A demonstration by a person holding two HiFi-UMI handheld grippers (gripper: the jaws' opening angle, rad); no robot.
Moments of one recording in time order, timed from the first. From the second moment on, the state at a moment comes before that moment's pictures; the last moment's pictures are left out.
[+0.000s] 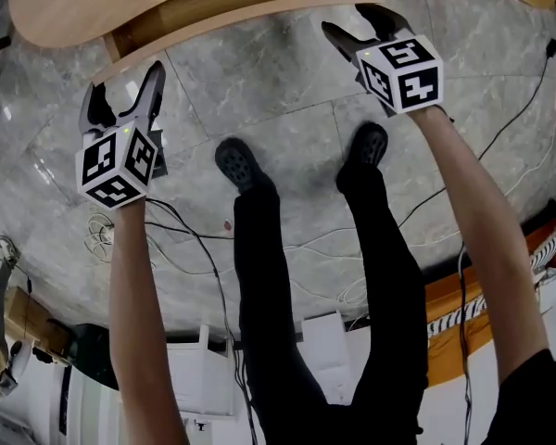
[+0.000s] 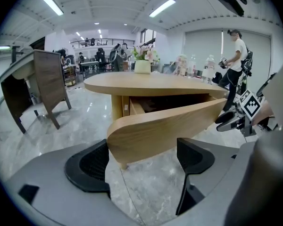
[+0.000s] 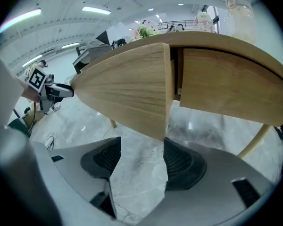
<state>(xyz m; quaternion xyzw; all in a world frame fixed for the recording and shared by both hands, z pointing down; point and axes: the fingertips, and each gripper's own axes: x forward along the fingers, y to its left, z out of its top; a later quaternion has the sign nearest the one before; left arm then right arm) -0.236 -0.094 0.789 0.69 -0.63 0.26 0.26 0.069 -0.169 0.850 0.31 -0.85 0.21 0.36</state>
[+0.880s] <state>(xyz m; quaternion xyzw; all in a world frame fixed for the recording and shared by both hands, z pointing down) -0.210 -0.029 0.788 0.68 -0.63 0.25 0.29 0.094 -0.108 0.852 0.30 -0.84 0.21 0.39</state>
